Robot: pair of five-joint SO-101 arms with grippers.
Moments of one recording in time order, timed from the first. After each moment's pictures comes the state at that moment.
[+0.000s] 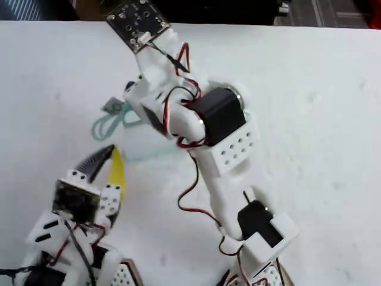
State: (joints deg) left arm 10.9 -104.6 62.2 66.9 -8.7; right arm -40.6 8.0 -58.7 97.4 10.7
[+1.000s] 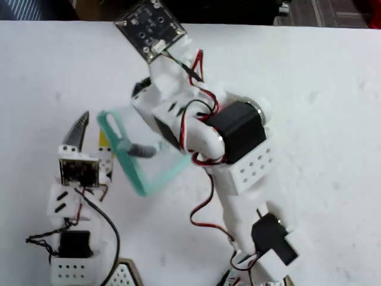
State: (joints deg) left arm -5.5 -103.5 94.7 17.9 -8.6; right arm -40.4 -0.3 -51.1 97.3 13.7
